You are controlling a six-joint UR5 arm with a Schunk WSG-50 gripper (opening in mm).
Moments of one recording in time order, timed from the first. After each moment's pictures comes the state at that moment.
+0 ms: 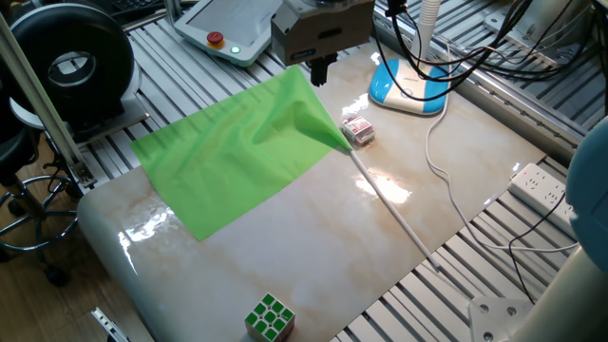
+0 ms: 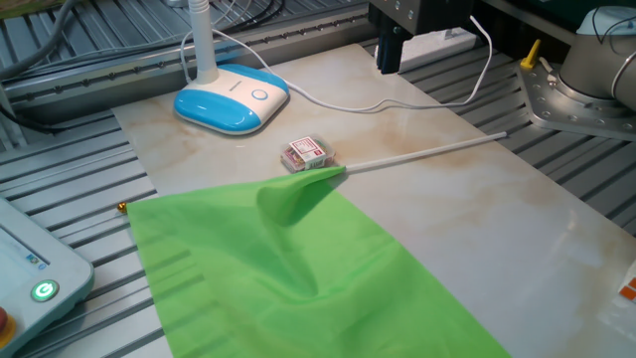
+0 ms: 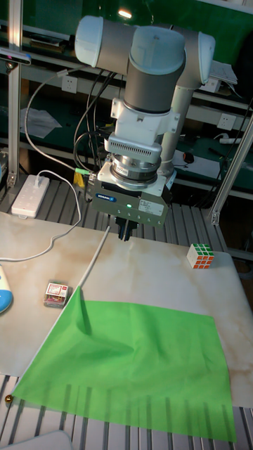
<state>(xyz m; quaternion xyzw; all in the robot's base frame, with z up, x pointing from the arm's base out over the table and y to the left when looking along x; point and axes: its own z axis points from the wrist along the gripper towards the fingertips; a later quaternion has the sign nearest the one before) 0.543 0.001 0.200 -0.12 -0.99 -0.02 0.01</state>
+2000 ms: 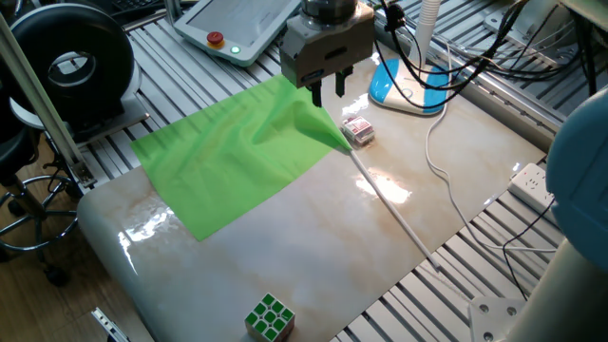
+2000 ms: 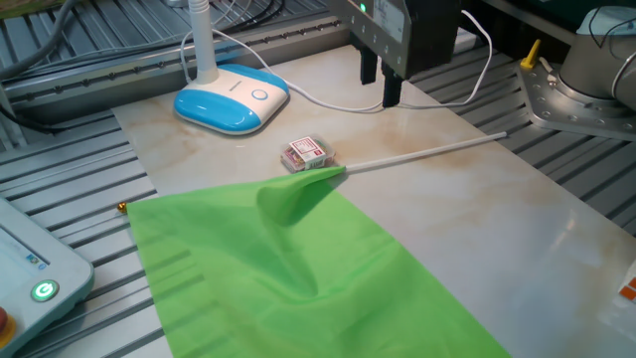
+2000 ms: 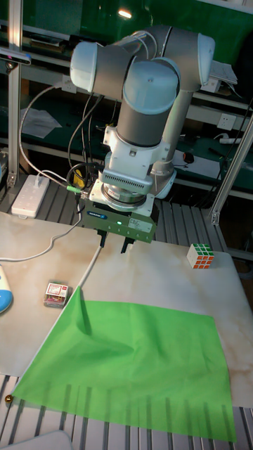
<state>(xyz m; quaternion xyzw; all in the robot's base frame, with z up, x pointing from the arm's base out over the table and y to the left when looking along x) 0.517 -0.014 0.149 -0.07 -0.99 0.01 0.07</state>
